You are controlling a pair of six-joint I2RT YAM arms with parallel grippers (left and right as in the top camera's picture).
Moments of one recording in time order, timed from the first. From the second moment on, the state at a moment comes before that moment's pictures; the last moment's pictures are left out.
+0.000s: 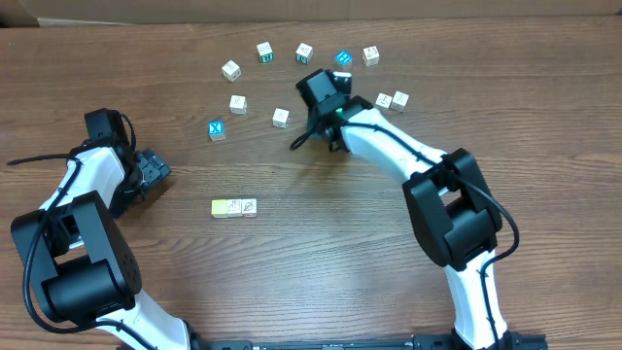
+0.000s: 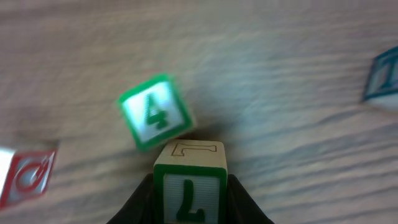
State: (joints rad) left arm 0.33 1.89 1.14 -0.62 -0.15 -0.48; right arm 0.55 2.24 1.69 -0.54 0.28 0.59
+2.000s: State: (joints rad) left arm 0.33 1.89 1.14 -0.62 -0.15 -0.48; right arm 0.56 2.17 1.72 -1.00 -0.15 0.64
